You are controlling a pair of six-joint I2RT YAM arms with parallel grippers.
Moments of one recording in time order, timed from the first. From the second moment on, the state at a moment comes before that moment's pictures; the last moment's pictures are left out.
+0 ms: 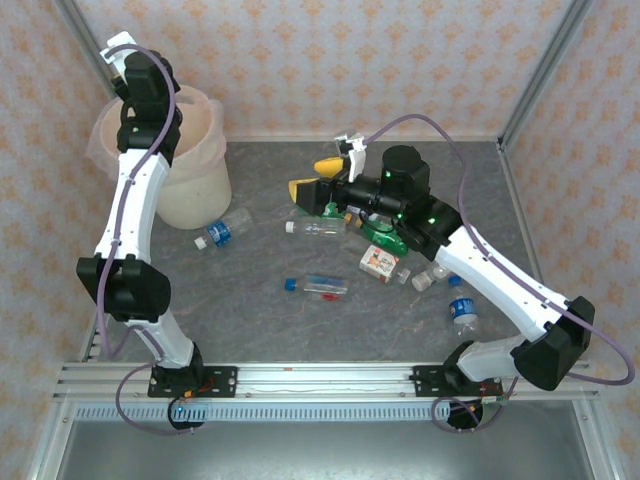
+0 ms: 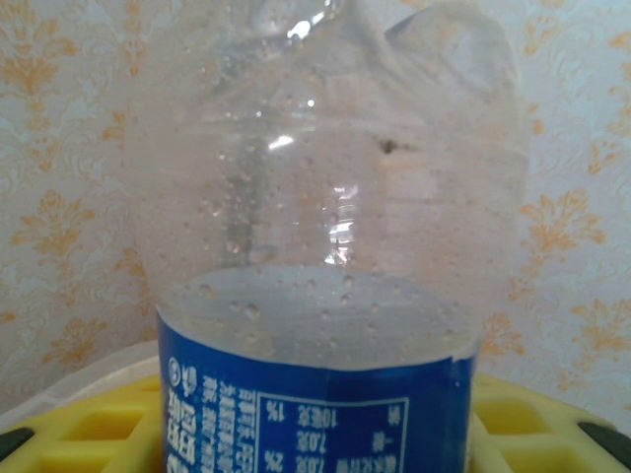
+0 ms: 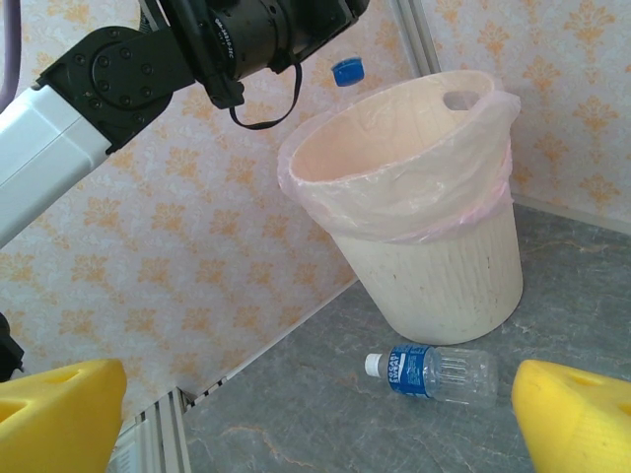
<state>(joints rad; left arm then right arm) 0.04 1.74 1.92 -0.31 -0.59 -0.28 0.71 1.33 1.32 -0.10 -0.43 0.38</state>
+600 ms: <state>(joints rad) 0.06 1.74 1.92 -0.32 -0.58 -0.28 0.71 1.33 1.32 -0.10 -0.41 0.38</state>
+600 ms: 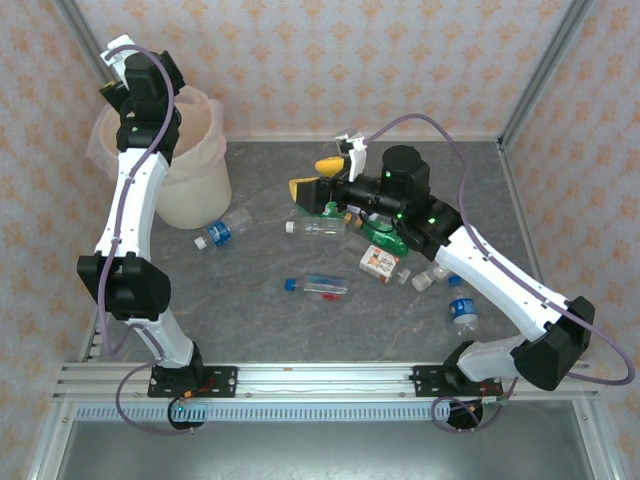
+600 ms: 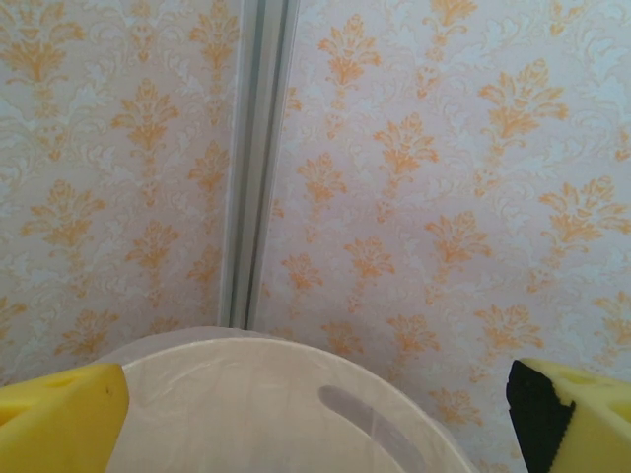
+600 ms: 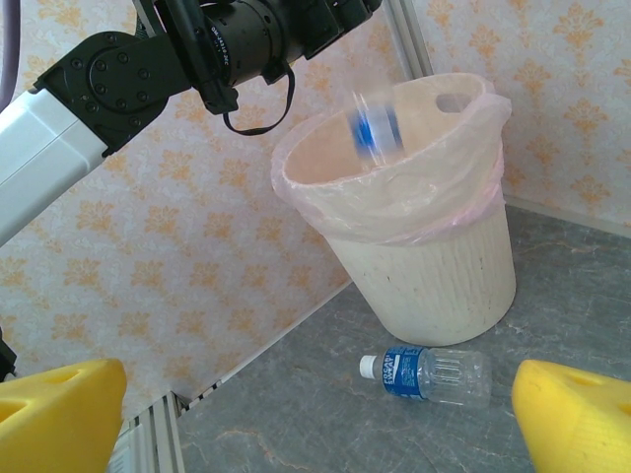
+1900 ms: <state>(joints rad) -0.23 1.23 1.12 -0.19 -0.37 -0.32 0.71 1.33 1.32 -0.10 -0.42 0.38</state>
